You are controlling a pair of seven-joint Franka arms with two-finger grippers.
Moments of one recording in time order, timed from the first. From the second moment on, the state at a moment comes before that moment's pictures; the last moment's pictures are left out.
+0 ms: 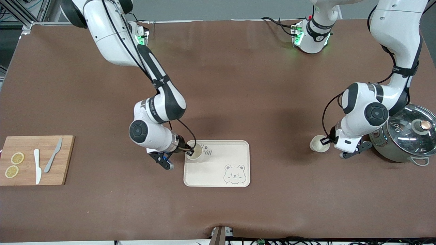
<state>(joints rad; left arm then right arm) 0.08 0.42 -0.18 -1.97 0.13 2.37 -0.58 0.51 0.77 -0.09 -1.40 0.49 2.19 0.82</state>
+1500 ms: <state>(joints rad) 0.08 0.21 -0.17 -1.58 0.13 1.80 -0.43 0.01 0.45 -0.17 -1.89 0.12 2.05 -0.34</state>
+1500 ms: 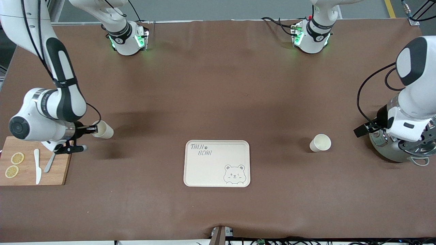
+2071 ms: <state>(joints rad) 0.10 0.08 -0.18 -1.57 0.13 1.75 -0.39 -0.05 0.48 -0.17 -1.93 0.11 2.13 -0.47</state>
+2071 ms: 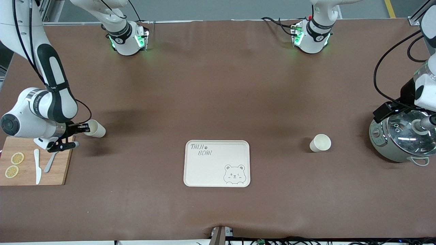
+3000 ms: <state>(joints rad) 0.10 0.06 -0.19 -1.50 0.13 1.62 -0.28 -0.02 0.47 -0.15 -1.55 0.11 1.79 -0.42</state>
